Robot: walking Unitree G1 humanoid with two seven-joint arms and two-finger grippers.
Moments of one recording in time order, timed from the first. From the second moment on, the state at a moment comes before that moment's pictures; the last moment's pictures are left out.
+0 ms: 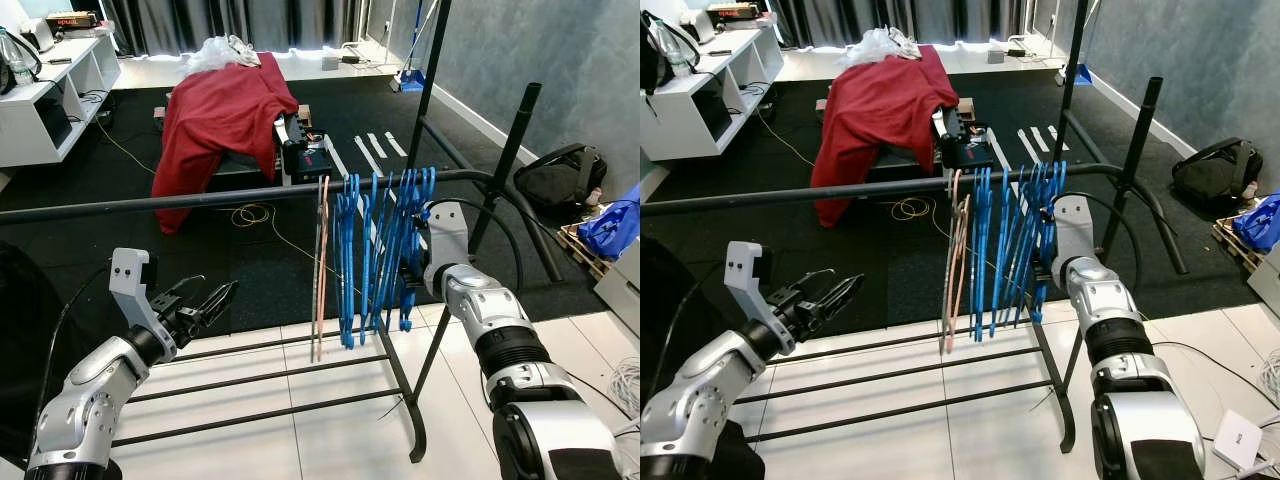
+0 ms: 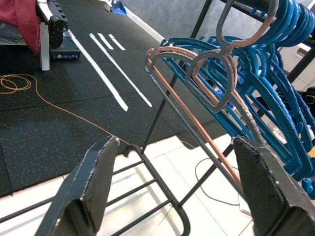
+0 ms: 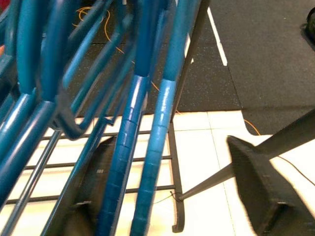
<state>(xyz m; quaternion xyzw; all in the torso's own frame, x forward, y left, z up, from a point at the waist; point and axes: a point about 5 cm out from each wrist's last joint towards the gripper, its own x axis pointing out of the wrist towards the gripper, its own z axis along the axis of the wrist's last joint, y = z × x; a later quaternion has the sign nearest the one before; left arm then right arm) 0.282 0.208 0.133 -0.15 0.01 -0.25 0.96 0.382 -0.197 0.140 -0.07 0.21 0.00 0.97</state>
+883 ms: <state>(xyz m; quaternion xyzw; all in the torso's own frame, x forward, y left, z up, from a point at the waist) 0.283 0.207 0.133 -0.15 0.01 -0.25 0.96 0.376 -0.208 0.147 -0.09 0.18 -0.01 0.98</state>
